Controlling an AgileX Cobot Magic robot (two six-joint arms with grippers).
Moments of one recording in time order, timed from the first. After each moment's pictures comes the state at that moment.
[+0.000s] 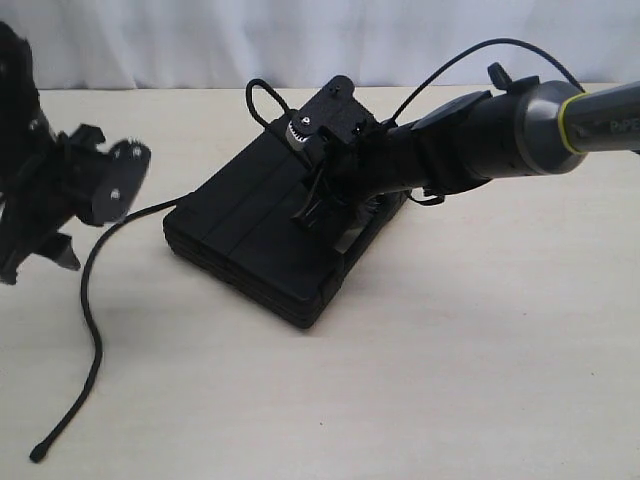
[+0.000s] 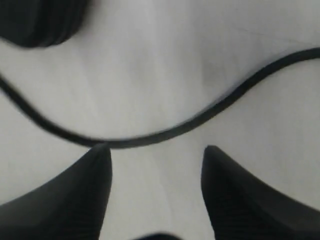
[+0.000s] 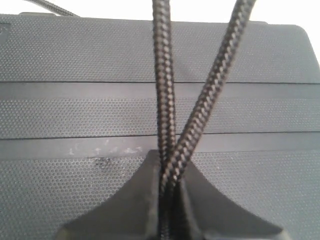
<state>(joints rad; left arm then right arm) -0.10 1.75 -1.06 0.07 0.85 1.51 0.47 2.01 -1.21 1.37 0.20 -1.72</state>
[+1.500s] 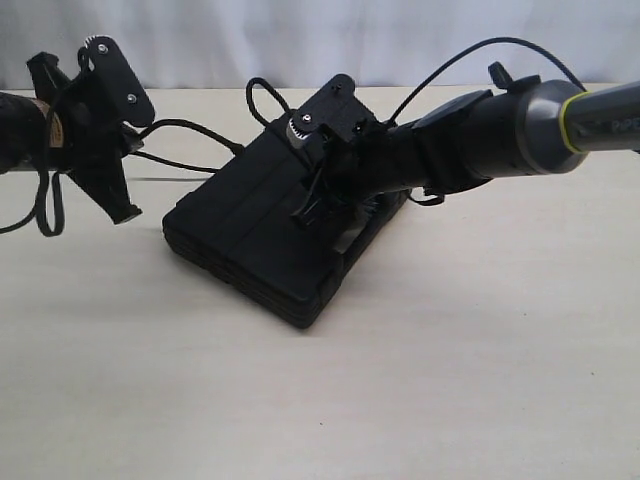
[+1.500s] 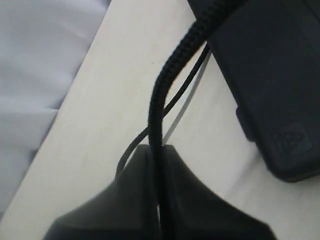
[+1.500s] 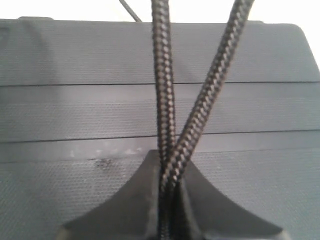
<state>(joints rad) -0.12 1.64 -0.84 0.55 0.02 0.30 0.47 2.00 -1.21 1.37 0.21 -1.70</state>
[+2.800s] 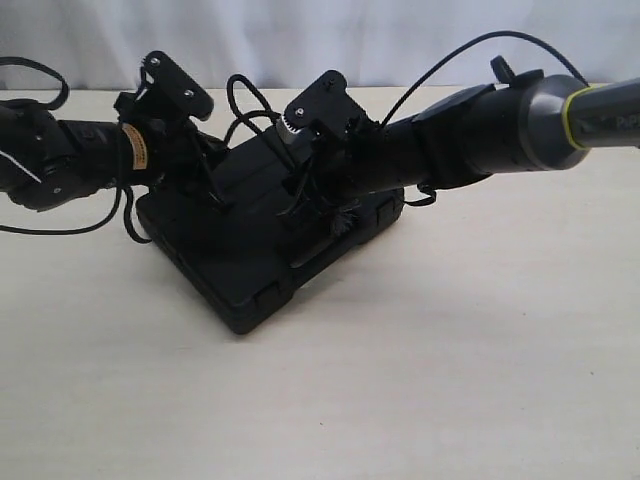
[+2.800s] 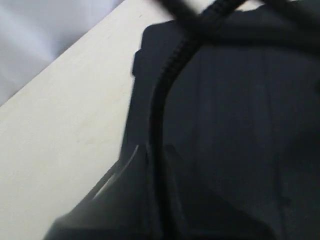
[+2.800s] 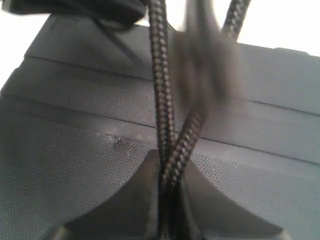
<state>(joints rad) -0.19 1.88 -0.93 0.61 -0.31 -0.11 0.47 1.99 -1.22 1.40 0.32 -1.70</state>
